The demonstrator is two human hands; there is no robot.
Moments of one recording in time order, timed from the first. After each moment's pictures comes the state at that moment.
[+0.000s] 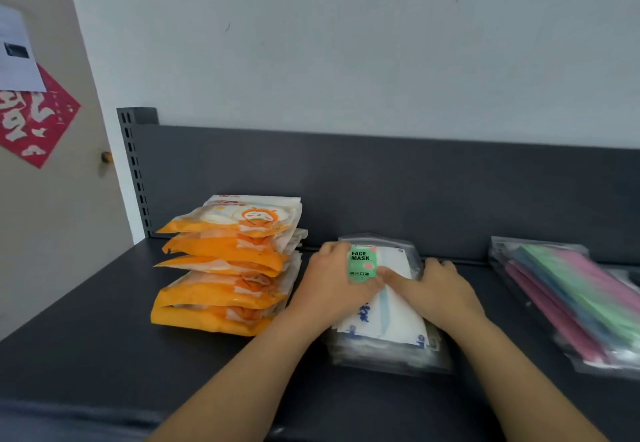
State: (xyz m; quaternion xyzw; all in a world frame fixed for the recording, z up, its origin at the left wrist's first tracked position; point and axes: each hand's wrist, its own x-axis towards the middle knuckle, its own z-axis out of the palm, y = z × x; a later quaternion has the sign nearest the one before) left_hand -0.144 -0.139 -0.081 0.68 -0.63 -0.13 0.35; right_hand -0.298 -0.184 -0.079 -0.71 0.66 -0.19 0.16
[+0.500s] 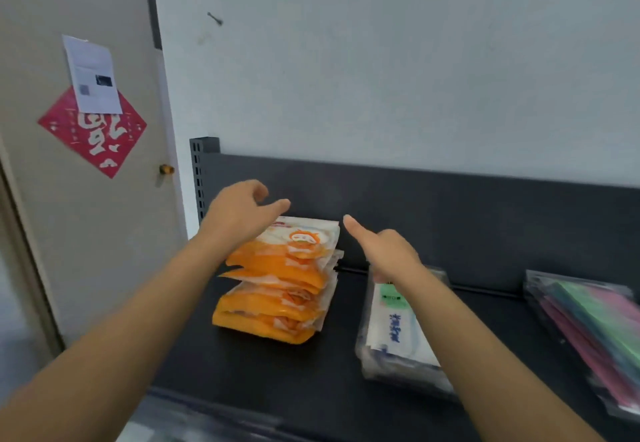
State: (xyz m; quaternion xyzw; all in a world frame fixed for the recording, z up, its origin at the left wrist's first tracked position) left_hand -0.006 -0.084 0.027 0.78 -0.49 0.04 0.38; right_hand -0.201 -0.160 0.002 -0.72 0.53 -0.27 0.35
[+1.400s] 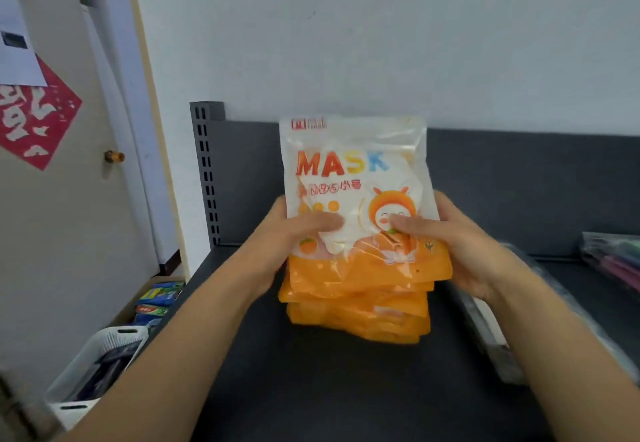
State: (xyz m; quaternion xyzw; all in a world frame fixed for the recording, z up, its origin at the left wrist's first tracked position) left_hand 0.083 -0.105 -0.046 0.45 -0.52 -0.48 0.55; right_hand -0.146 -0.158 -0.034 -0.62 0.33 -0.40 0.59
